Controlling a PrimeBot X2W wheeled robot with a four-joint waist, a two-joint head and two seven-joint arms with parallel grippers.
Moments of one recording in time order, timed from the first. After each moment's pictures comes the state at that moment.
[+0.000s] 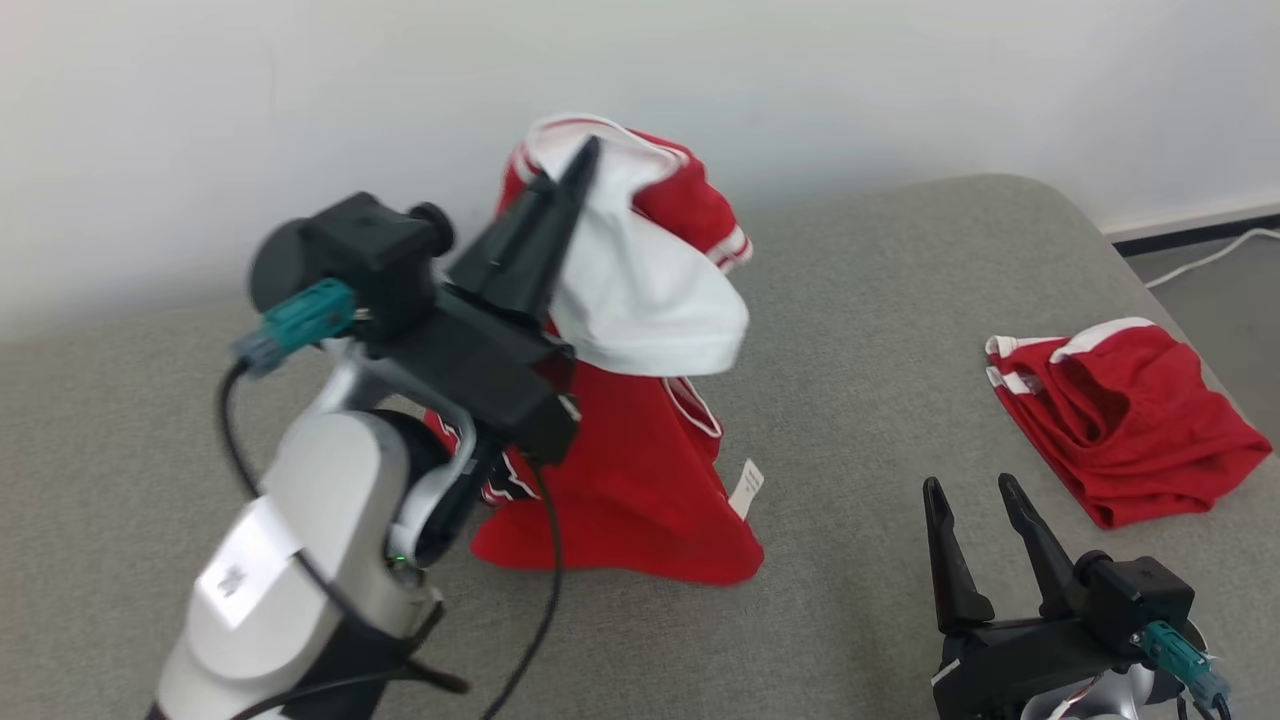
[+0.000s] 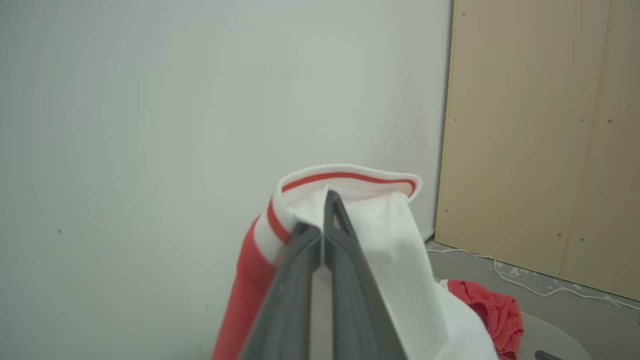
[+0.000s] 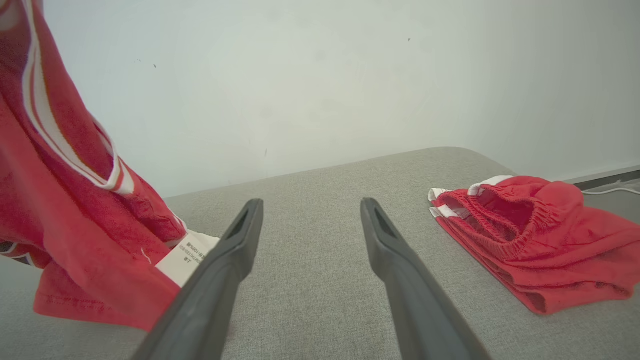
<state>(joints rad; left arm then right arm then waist) -0.69 0.13 -0.50 0.09 -0.37 -0.08 0.05 0.00 -0.09 0.12 0.08 0.34 -0.06 -0.17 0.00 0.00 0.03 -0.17</state>
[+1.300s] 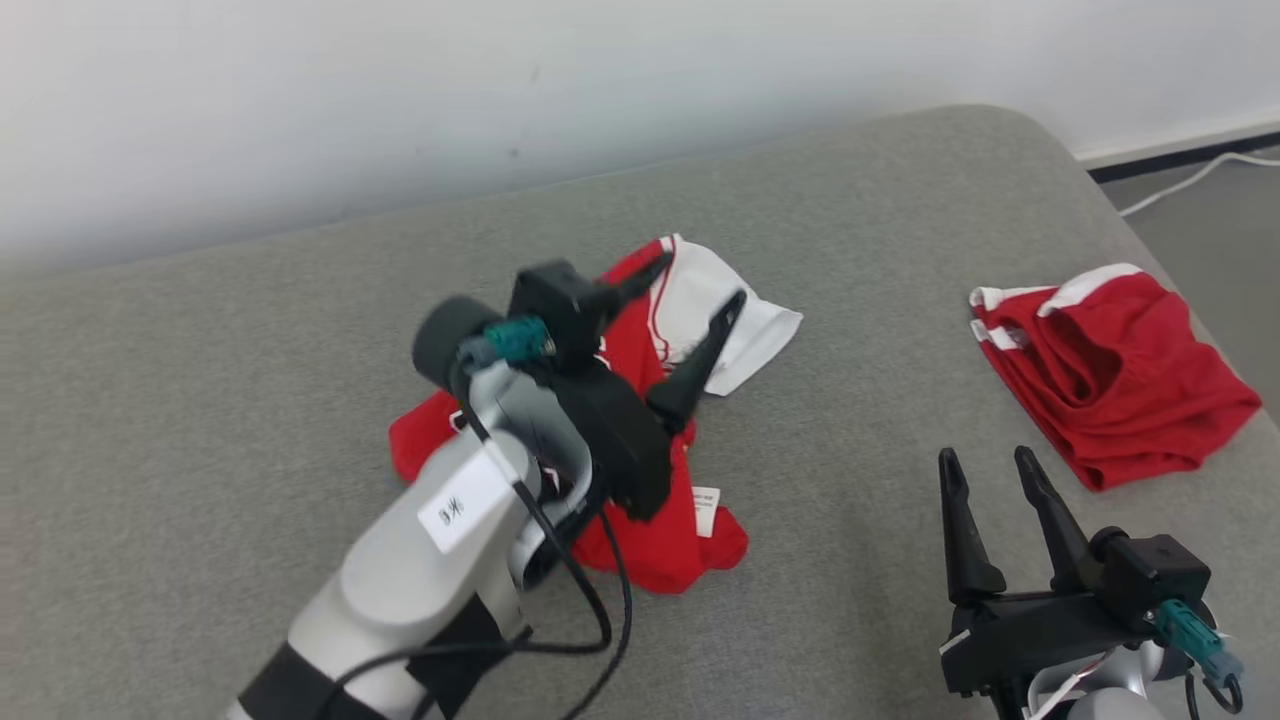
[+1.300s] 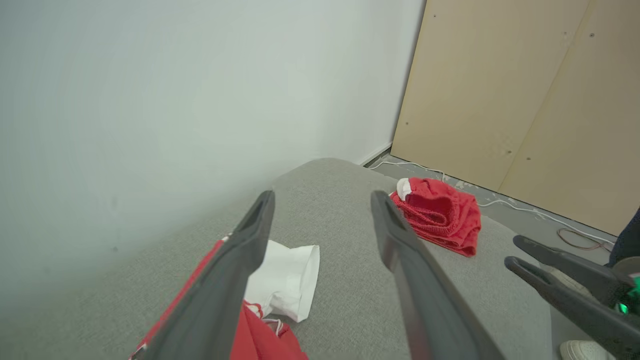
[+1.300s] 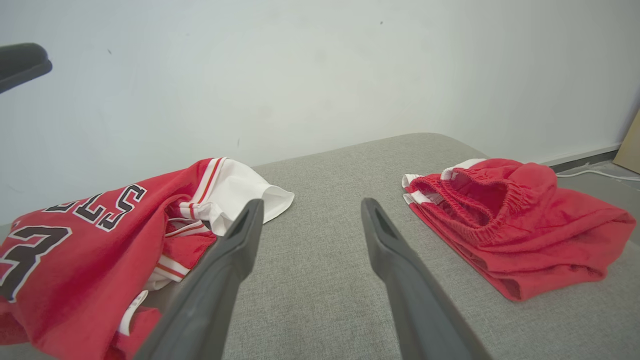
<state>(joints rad) -0.84 0.04 -0.79 0.56 -0.48 -0.11 -0.05 -0.05 -0.08 0.10 0.11 0.34 -0.06 -0.19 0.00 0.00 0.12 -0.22</state>
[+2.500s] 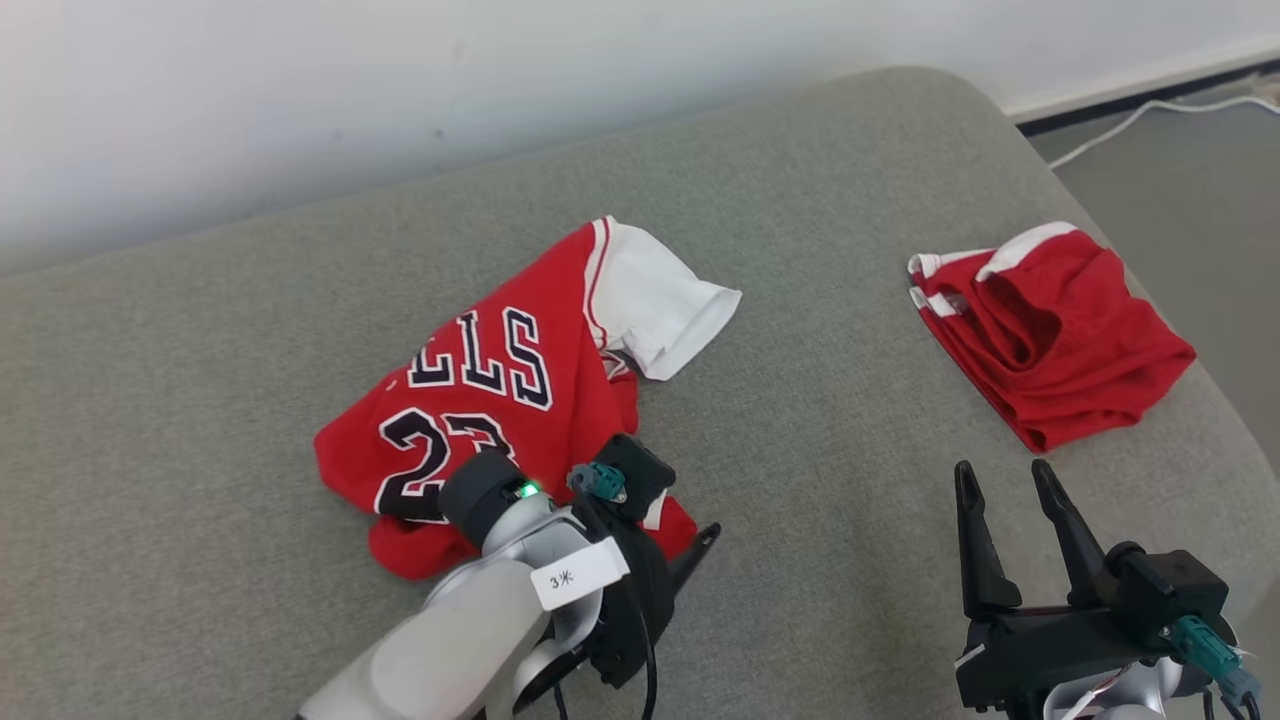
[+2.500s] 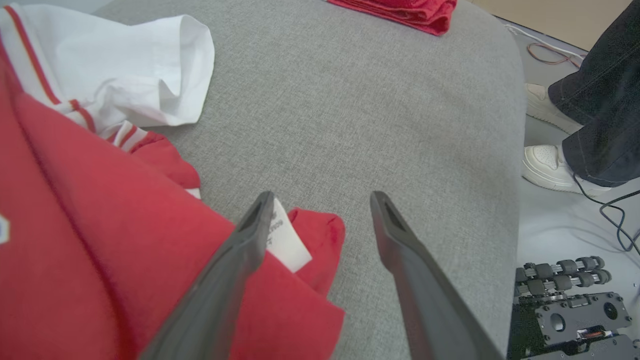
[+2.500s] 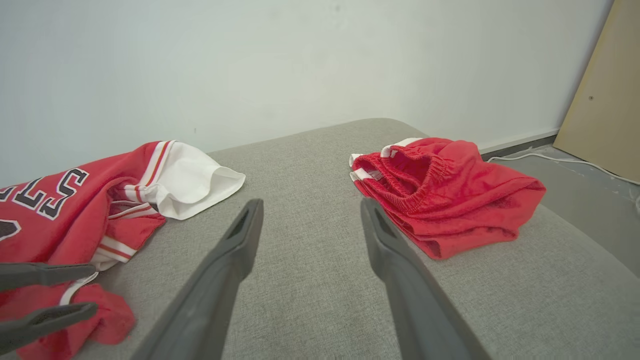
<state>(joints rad) -0.72 0.10 -1.06 0.61 -0.50 -0.12 0.16 -0.01 -0.11 0.09 0.07 0.34 -0.08 -0.19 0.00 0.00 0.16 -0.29</state>
